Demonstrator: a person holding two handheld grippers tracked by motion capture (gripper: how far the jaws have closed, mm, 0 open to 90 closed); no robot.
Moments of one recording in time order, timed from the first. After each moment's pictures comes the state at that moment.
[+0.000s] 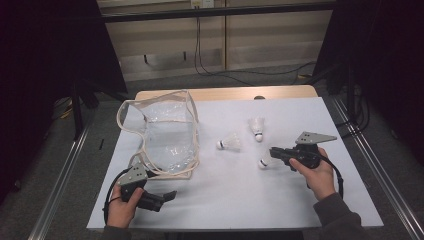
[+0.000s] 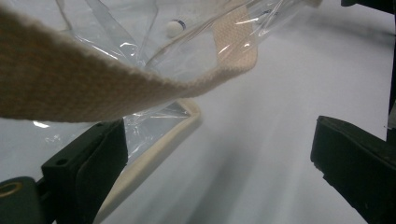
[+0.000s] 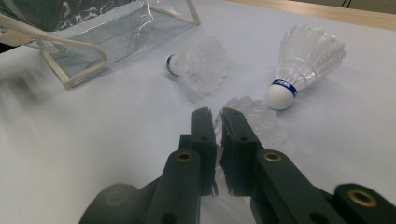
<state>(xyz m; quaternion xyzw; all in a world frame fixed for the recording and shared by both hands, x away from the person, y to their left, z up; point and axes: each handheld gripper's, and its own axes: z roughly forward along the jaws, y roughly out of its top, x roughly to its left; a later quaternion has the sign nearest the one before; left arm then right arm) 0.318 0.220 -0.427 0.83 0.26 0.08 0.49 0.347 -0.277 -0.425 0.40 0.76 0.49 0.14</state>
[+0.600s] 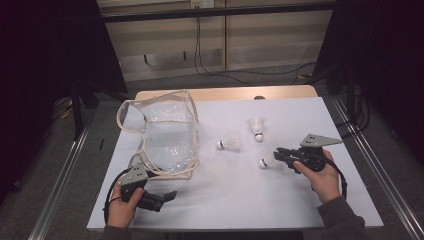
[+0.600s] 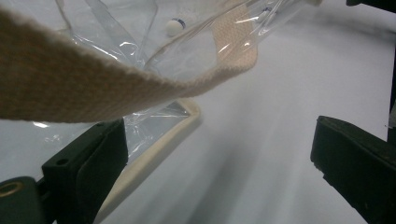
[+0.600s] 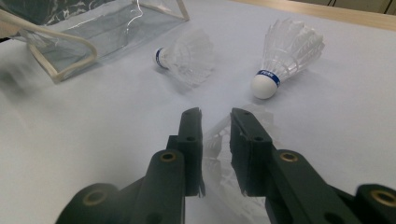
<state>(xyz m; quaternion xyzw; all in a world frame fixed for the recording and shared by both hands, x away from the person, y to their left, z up) 0.318 0.220 -0.427 0.83 0.26 0.08 0.49 0.338 -0.286 -0.427 0.40 0.76 0.48 0.16</state>
